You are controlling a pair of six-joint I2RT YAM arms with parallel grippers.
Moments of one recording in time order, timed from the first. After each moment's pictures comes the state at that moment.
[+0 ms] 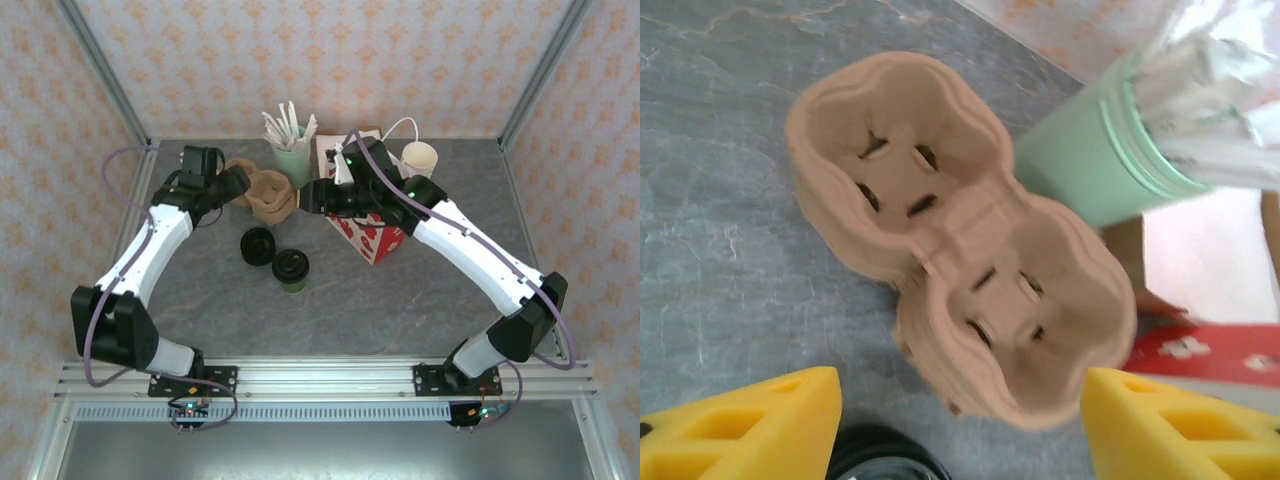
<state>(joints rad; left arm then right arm) -0.10 1.46 1.24 -0.53 0.00 -0.67 0.74 1.52 1.62 -0.73 -0.29 0.68</state>
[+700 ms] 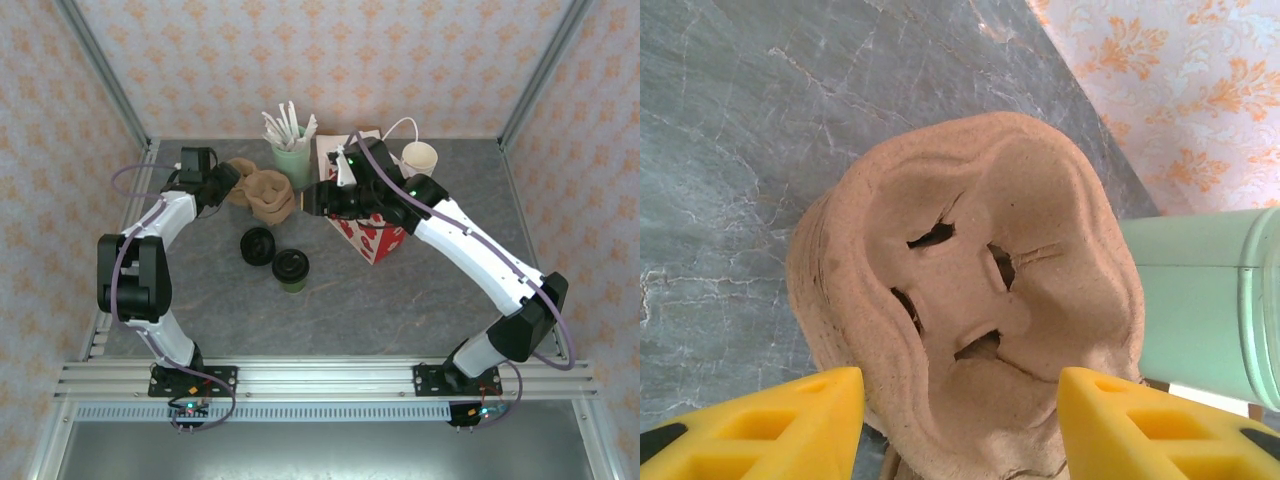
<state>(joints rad) 0.02 1.73 1.22 -0.24 0.11 -0.92 0.73 1.52 1.62 -0.77 -0.30 0.66</state>
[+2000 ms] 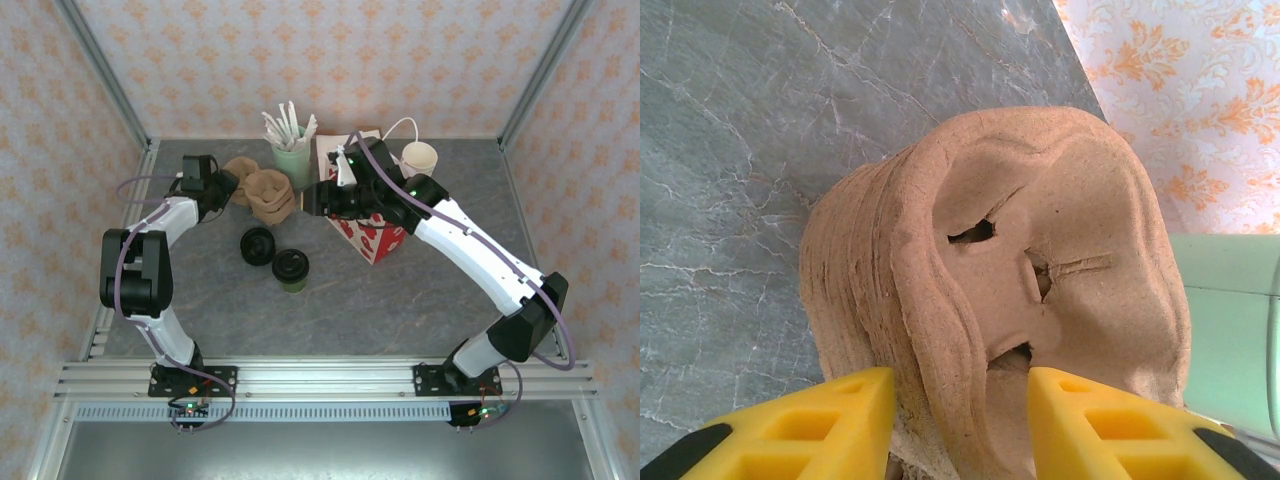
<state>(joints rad) 0.03 1.76 1.15 -0.12 0.15 -1.01 0.73 1.52 1.62 -0.77 -0.31 0.66</state>
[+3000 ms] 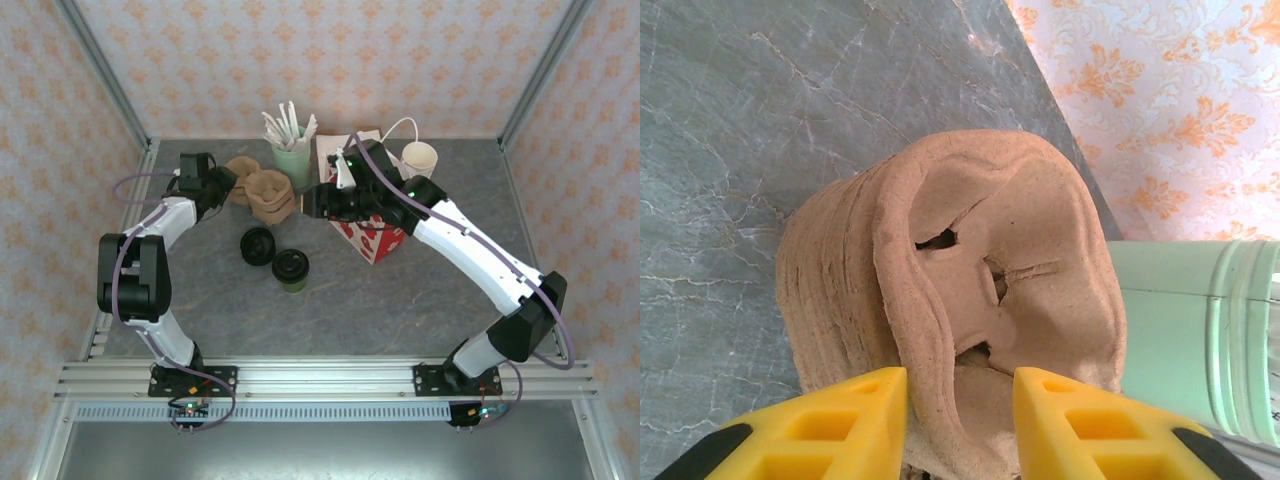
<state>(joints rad) 0.03 1.73 1.15 -0.10 0.15 -1.02 0.73 1.52 1.60 -0.76 -0.31 0.66</state>
